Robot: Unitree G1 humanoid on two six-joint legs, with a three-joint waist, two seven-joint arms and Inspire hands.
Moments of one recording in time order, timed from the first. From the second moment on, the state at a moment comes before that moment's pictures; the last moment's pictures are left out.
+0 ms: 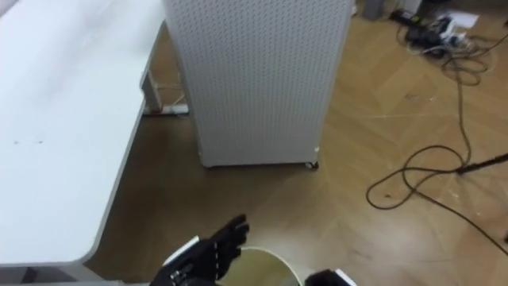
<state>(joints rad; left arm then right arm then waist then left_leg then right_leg) -0.03 0.29 -0.47 0.38 -0.46 -0.23 -0.35 -0.18 -0.34 0.41 0.93 0.24 -0.14 0.16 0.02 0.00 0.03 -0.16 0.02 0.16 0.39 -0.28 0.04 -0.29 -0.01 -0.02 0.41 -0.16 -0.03</state>
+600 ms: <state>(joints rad) 0.06 0.29 -0.25 0.12 -0.17 -0.25 -0.15 0.02 -0.34 0.33 0.69 0.19 -0.14 0.15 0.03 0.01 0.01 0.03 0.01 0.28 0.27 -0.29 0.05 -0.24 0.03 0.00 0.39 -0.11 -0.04</state>
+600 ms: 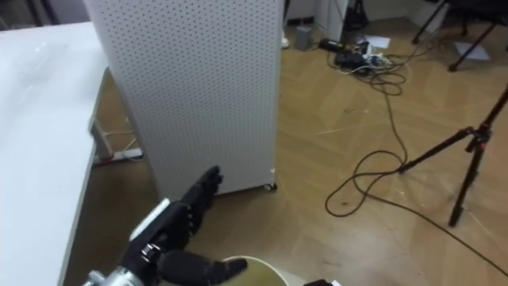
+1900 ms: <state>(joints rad) 0.07 0.28 -0.12 -0.05 0.26 -0.37 0.33 0.15 -0.38 0.25 0.68 0.19 -0.14 0.11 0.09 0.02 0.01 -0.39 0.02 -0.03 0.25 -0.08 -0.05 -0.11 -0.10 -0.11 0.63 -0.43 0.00</state>
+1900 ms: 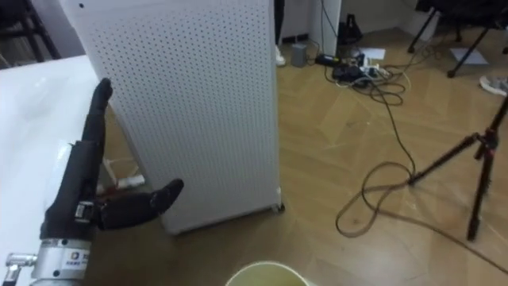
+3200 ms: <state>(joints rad) -0.07 0.35 0.03 -0.30 0.56 -0.41 0.61 0.16 -0.37 0.24 0.50 0.18 -0.11 0.13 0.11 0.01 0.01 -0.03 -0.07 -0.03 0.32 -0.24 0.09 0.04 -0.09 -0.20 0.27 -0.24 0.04</state>
